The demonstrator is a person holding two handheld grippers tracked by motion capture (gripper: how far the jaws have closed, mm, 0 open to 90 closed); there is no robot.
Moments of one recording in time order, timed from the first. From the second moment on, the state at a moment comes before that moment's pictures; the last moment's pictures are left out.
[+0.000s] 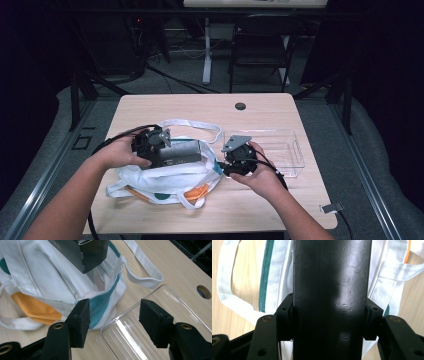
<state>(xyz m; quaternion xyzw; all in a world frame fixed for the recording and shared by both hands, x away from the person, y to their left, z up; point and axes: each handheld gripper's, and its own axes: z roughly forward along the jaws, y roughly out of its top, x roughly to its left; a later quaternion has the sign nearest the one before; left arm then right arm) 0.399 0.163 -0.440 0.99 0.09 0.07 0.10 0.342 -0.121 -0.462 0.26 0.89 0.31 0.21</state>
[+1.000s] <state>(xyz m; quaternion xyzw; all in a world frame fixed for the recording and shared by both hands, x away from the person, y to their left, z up) 0.406 0.146 -0.425 0.99 0.07 0.08 0.09 0.357 -0.121 -0.448 0.24 0.91 0.31 0.15</state>
